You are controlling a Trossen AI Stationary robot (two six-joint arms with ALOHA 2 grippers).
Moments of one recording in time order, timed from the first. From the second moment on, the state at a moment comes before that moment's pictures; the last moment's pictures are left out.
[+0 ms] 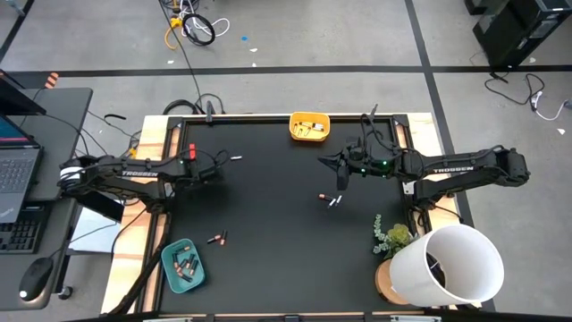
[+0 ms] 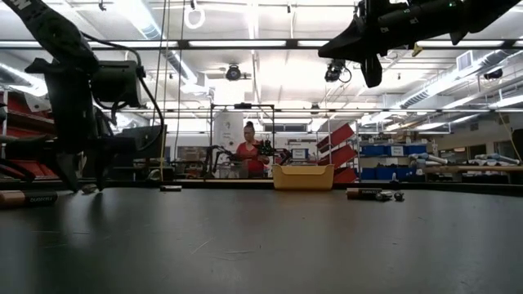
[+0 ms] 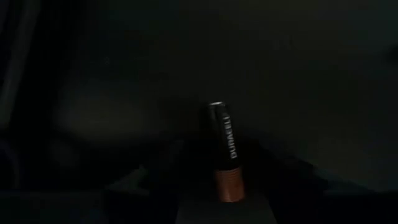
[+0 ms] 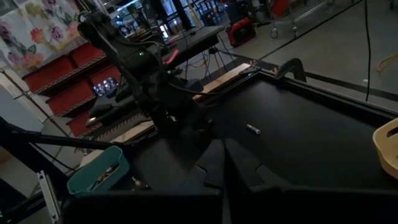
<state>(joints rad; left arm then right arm) 0.31 1.12 0.41 -0.69 -0.38 -1.48 -0.14 1.06 0.59 0.31 0.11 0.47</state>
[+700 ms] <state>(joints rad) 0.31 1.12 0.37 -0.58 -0.37 -1.25 -0.14 1.06 0.59 0.31 0.14 0.50</state>
